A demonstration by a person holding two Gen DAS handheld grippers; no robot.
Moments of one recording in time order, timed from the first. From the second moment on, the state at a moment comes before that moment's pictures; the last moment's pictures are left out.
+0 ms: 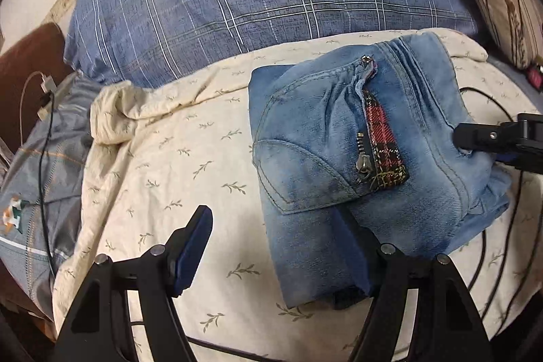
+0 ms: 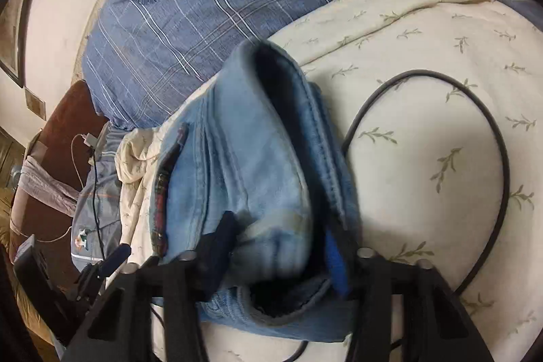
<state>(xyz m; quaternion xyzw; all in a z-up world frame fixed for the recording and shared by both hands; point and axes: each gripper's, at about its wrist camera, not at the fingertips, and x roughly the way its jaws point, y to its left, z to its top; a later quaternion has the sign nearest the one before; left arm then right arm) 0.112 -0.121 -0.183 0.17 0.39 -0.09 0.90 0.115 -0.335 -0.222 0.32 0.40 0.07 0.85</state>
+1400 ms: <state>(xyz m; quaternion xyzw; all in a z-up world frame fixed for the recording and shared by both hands) 0.235 -0.124 -0.173 0.09 0.42 -0.04 0.90 0.173 -0.340 -0.163 0.30 0.28 0.11 0.90</state>
